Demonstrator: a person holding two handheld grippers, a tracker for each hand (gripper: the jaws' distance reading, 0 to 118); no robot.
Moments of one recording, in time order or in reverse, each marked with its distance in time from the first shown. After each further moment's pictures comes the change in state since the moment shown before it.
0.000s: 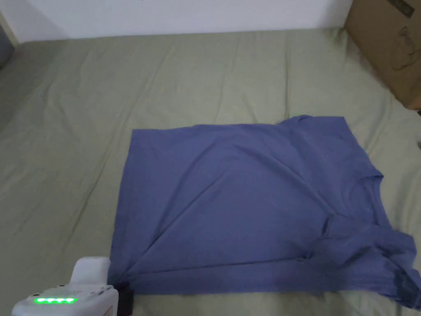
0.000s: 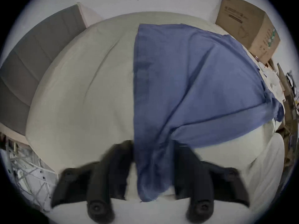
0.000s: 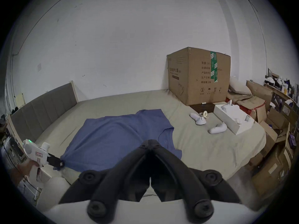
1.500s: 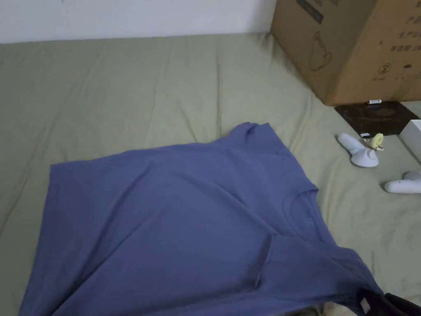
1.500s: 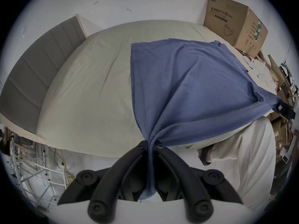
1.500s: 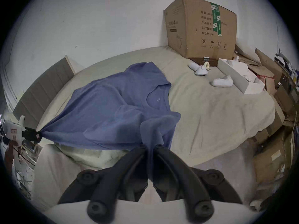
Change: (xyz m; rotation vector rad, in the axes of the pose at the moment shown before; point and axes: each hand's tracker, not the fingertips) left arm 0.015 -0.038 0.098 0.000 0.001 -0.047; right arm 0.079 -0.060 -0.031 -0.383 0.062 -0.049
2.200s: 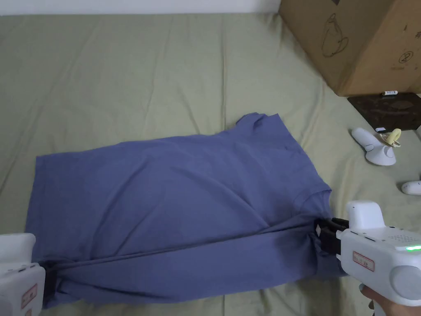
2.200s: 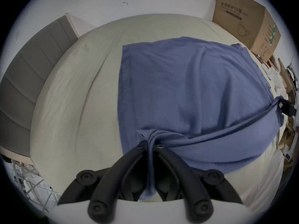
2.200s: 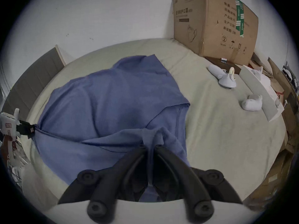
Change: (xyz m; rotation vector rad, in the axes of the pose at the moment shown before) left arm -0.004 0.122 -0.139 -0.029 0.023 -0.003; right arm -0.006 0.089 -0.185 -0.083 -0.041 0.080
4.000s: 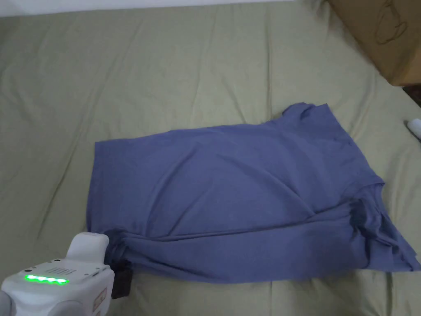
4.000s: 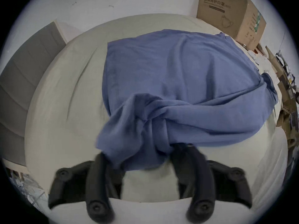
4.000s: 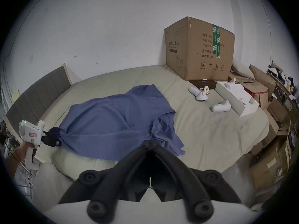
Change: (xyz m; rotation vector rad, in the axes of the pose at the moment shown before) left arm 0.000 -0.040 0.004 0.033 -0.090 -0.115; right arm -0.065 -0.043 0.180 0.243 -0.062 -0.055
